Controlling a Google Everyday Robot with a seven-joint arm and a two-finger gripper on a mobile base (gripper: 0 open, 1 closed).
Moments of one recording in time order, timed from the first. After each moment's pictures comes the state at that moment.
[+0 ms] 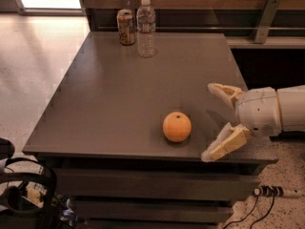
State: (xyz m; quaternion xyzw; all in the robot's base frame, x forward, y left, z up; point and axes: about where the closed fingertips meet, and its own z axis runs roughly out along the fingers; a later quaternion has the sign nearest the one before) arm 0.449 -0.125 0.863 -0.55 0.65 0.26 0.44
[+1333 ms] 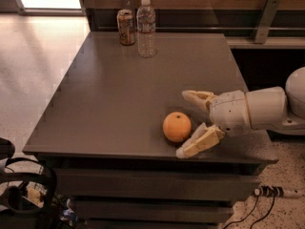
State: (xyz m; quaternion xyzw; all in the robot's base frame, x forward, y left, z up) arm 0.460 -0.074 0.842 -0.56 0.63 0.31 0.44
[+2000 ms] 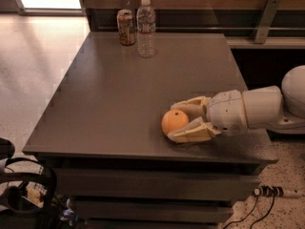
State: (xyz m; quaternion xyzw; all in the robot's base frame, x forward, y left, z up) arm 0.459 -0.068 0.843 -0.57 0.63 0.31 0.43
